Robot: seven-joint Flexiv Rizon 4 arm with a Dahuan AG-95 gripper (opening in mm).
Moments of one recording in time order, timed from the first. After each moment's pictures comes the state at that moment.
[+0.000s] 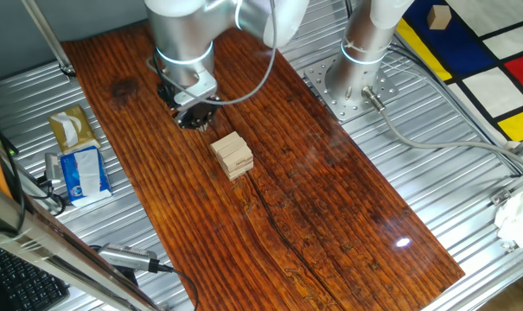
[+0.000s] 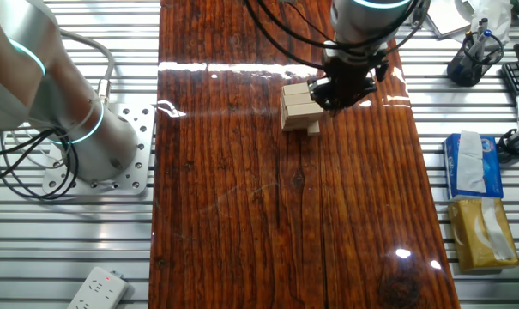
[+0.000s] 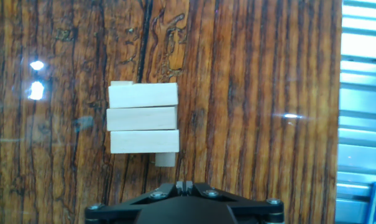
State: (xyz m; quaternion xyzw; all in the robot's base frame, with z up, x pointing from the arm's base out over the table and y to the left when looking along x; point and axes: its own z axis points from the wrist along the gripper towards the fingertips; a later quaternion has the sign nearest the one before) arm 0.505 0.021 0.137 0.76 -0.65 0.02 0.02
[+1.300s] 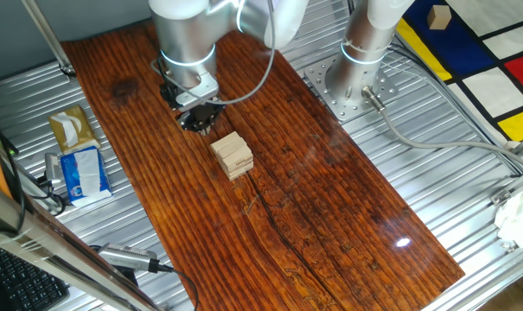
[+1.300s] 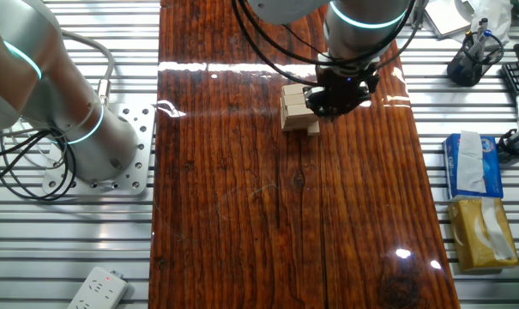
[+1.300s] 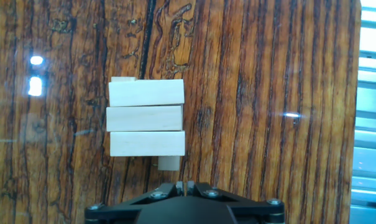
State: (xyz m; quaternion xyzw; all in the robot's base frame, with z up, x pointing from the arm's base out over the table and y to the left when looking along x) arm 0.499 0.020 0.117 0.75 -0.66 0.01 0.01
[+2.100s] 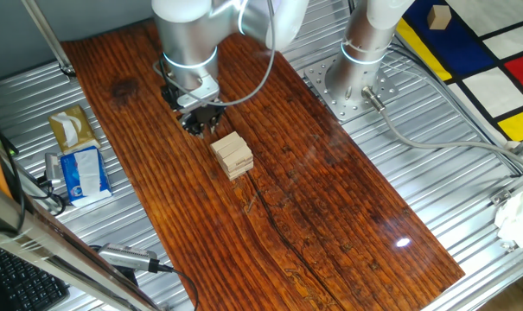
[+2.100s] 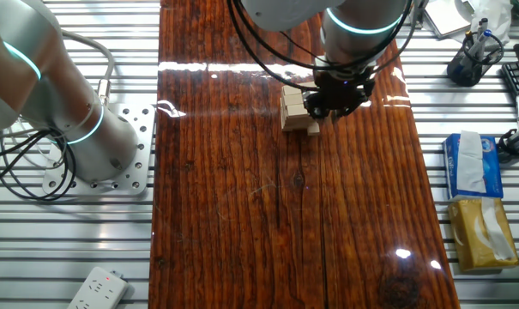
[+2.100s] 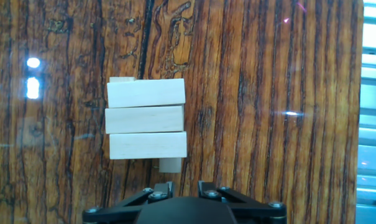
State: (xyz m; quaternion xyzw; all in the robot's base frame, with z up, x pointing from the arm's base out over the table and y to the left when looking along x) arm 0.498 0.020 0.106 0.74 -0.67 0.01 0.00
